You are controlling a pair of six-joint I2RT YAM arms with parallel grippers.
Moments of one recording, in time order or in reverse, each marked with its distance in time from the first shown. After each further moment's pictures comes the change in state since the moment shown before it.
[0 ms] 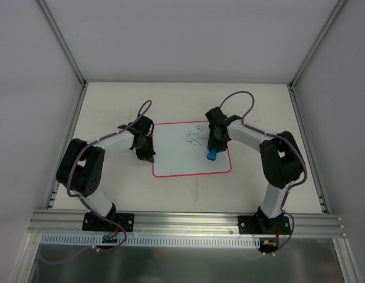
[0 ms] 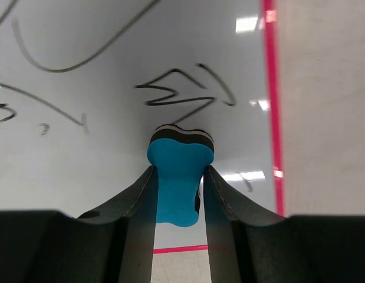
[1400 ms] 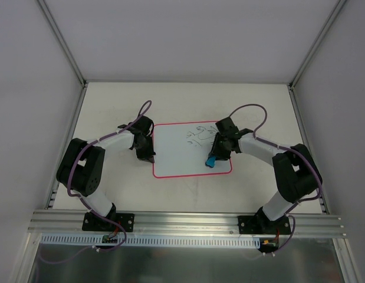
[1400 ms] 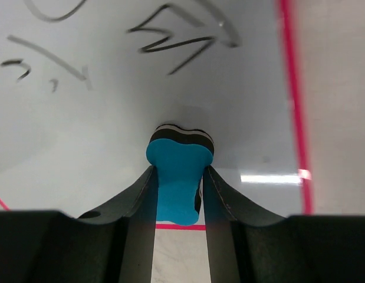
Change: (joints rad) left arm 0.001 0.003 0.005 -0.010 0.021 0.001; right arm -0.018 -0.198 -0.286 0.205 -0.163 0.112
